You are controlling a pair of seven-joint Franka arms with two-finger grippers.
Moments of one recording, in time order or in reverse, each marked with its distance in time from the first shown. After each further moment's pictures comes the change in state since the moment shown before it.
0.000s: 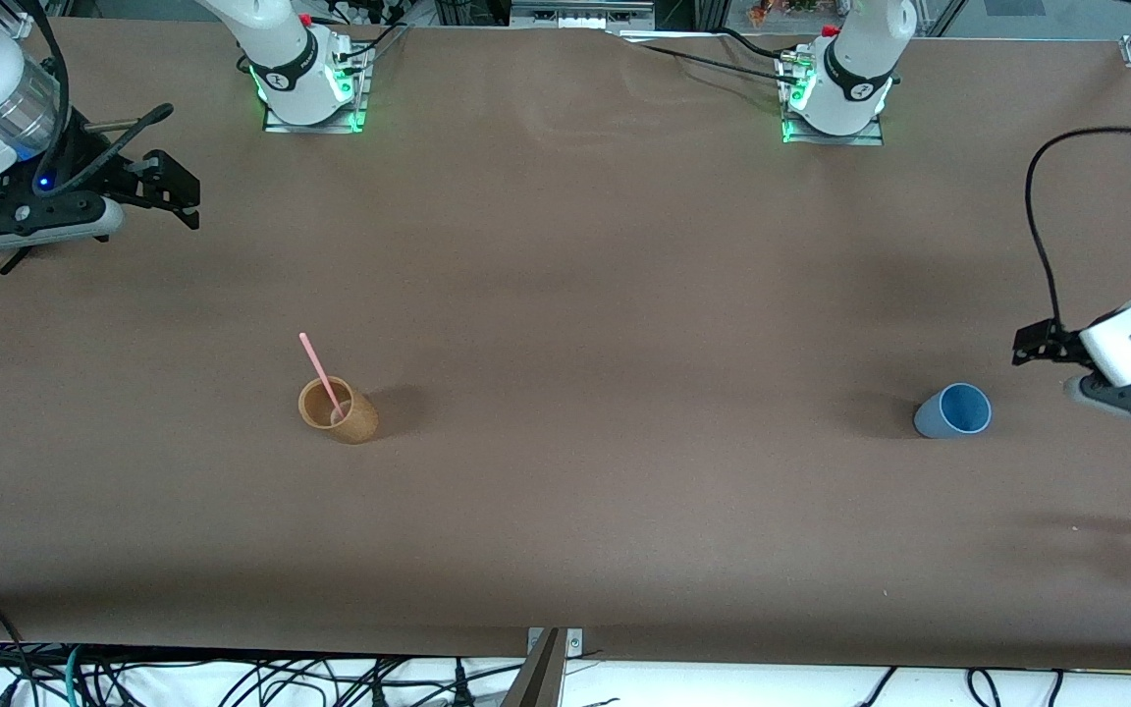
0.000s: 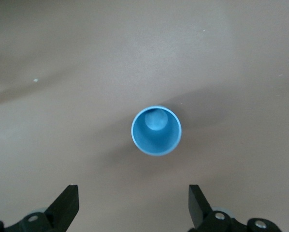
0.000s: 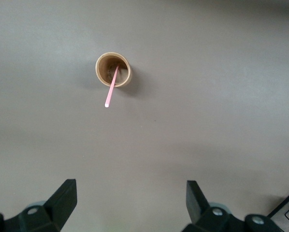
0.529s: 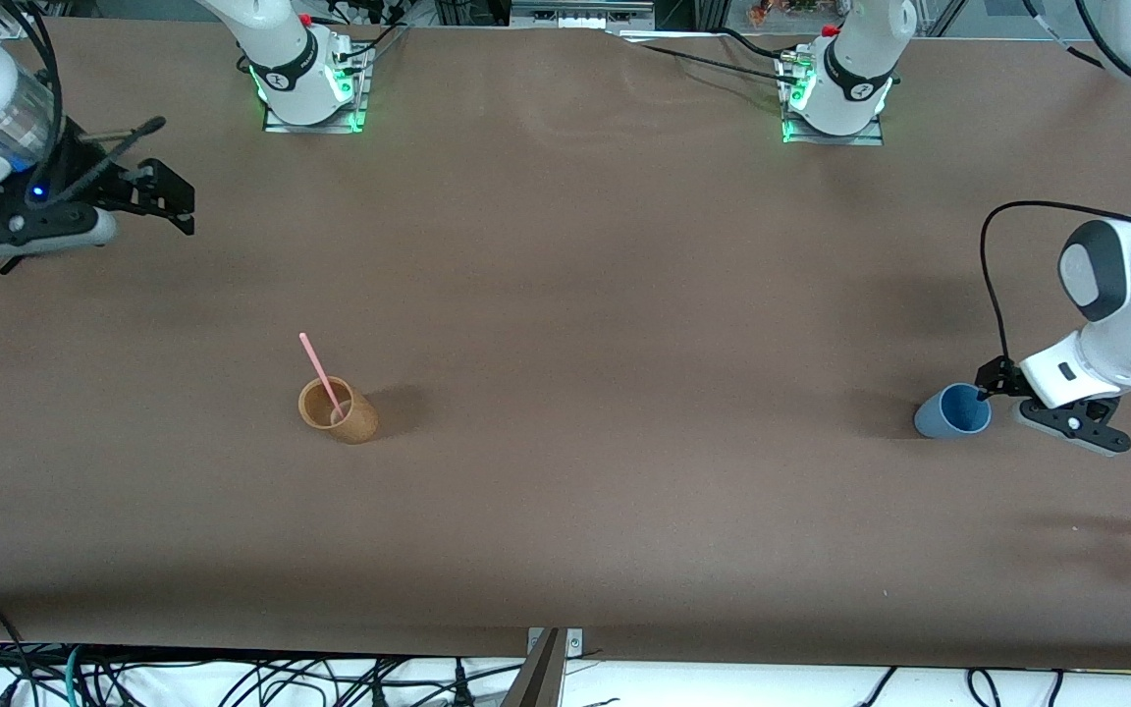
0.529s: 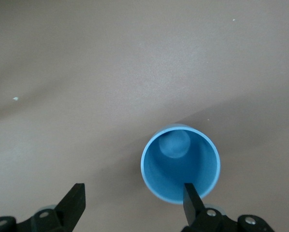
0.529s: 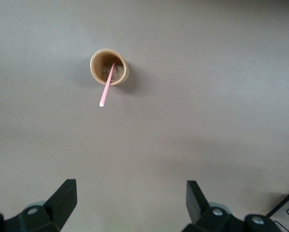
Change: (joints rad) left arm 0.036 0.080 -0.002 -0.190 0.002 0.370 0.043; right arm -0.007 0.036 -0.007 -0.002 0.005 0.001 0.001
